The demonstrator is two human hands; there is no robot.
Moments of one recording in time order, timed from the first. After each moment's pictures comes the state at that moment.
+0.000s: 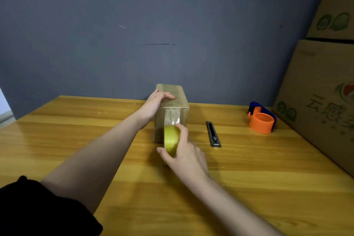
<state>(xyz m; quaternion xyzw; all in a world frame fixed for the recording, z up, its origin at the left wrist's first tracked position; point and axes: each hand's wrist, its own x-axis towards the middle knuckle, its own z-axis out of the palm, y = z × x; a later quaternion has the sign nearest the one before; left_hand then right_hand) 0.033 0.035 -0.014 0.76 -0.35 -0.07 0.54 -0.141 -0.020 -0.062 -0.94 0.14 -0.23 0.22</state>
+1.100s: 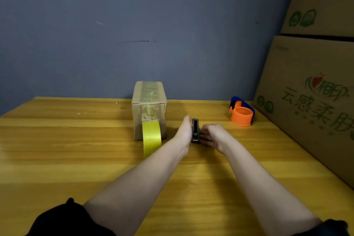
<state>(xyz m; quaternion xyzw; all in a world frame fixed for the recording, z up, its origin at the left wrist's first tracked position) -0.106 -0.069 -0.041 0.59 -0.05 -0.35 0.72 -0.135 -0.166 -0.056 -0.65 0.35 -0.12 0.66</state>
